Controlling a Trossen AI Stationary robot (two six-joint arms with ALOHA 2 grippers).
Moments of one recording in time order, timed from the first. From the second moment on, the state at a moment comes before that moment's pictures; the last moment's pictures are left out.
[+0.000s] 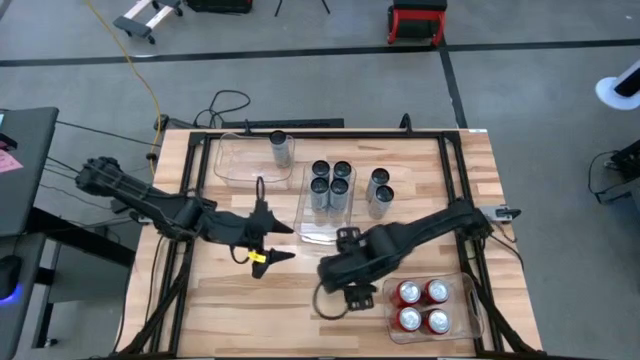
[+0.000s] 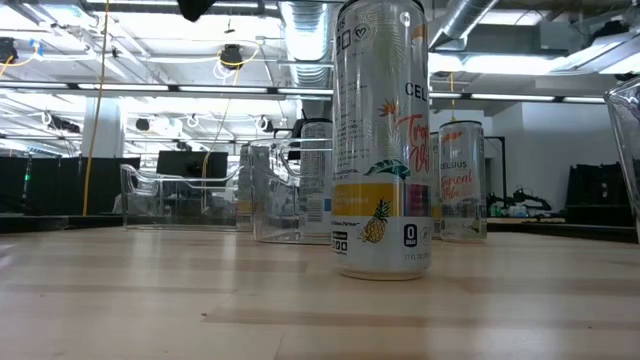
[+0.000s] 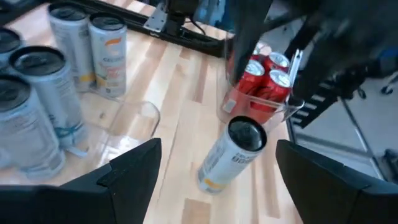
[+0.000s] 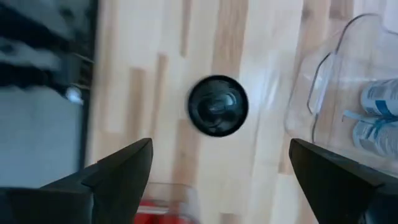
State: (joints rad) left arm -0.39 1.19 1.02 -0.25 -0.34 -0.47; right arm 0.42 2.11 2.35 -1.53 0.09 0.27
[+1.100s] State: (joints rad) left arm -0.35 1.73 1.02 0.34 -0.11 -0.13; right arm 0.63 1.81 2.33 -1.55 0.59 0.98
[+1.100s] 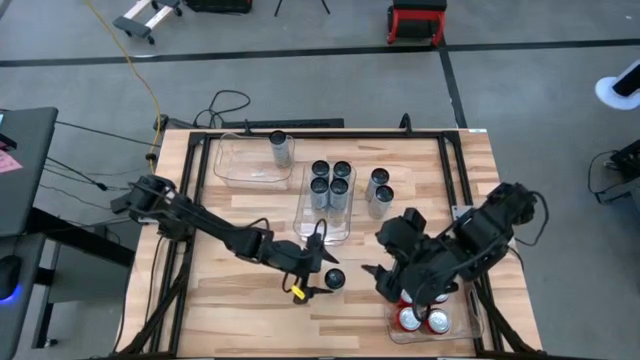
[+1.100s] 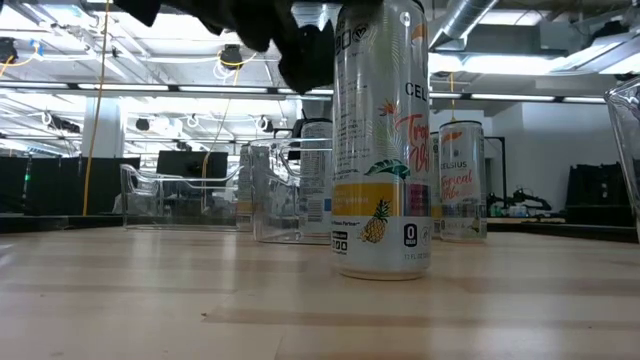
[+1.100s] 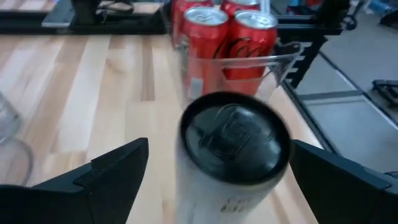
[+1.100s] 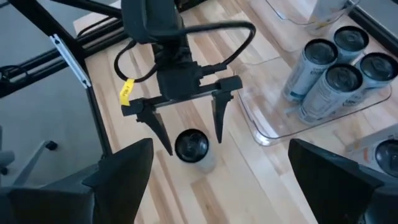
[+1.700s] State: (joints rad) left arm -0.32 1.74 1.02 0.38 -0.05 -0.18; right arm 0.64 1.81 2.33 -1.54 0.59 1.01
